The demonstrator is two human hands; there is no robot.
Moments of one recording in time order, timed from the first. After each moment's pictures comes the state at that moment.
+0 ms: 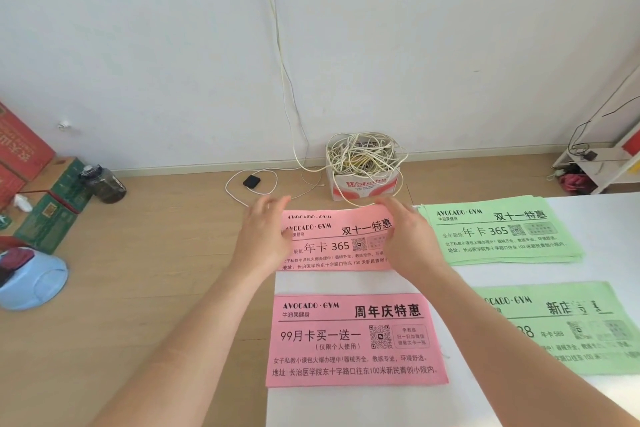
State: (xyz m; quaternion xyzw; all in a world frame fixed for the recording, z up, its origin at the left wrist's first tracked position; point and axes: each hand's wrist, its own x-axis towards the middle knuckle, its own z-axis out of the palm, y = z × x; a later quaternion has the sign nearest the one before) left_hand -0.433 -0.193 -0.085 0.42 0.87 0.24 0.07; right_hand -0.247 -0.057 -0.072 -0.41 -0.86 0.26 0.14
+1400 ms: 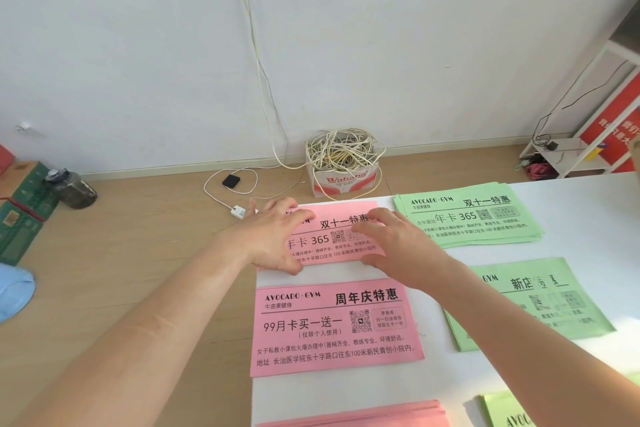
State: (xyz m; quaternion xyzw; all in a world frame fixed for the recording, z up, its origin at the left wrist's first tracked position) left_hand -0.418 -0.178 -0.051 0.60 0.77 -0.07 0.20; right_hand -0.207 -0.059 -0.059 -0.26 -0.95 0.16 -0.03
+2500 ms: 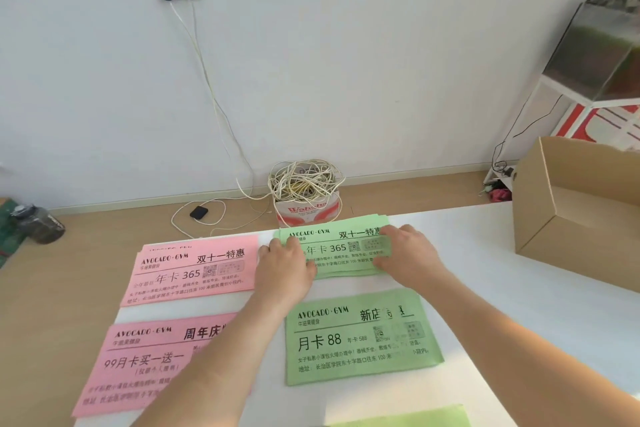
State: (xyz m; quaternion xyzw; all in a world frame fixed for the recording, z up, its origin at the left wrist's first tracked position) left_hand -0.197 -0.039 -0.062 0.45 0.89 0.04 0.08; right_hand -0.037 0.096 -0.048 -0.47 -0.86 0.20 -0.03
